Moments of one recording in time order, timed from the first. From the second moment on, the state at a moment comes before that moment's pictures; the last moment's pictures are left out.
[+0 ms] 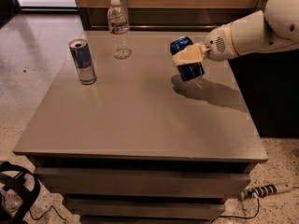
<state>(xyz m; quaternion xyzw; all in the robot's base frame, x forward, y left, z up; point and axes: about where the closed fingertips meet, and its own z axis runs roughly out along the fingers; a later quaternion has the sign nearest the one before) 0.634 -0.116 0.902 -0.31 0.83 0.28 0.37</state>
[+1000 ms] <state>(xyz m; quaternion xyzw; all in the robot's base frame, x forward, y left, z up) 0.649 -0.110 0.909 -0.34 0.76 0.29 0.48</state>
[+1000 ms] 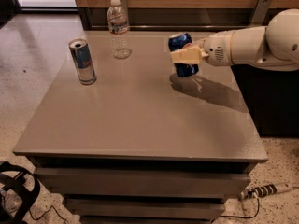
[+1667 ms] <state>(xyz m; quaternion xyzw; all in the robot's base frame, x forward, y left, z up) 0.657 -0.093 0.896 -0.35 0.73 0.30 0.50</state>
